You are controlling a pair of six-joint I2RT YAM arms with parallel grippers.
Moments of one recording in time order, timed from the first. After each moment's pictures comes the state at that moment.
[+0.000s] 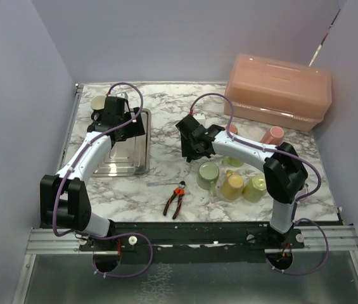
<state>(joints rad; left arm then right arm) -0.18 1.45 1.13 -0.44 0.00 -0.35 0.81 1.88 1.44 -0.62 0.35 0.63</state>
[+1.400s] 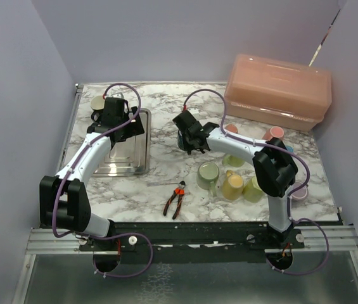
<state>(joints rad) -0.18 1.44 1.11 -0.44 -0.08 -0.40 0.78 1.99 1.51 -0.51 0.38 0.49</state>
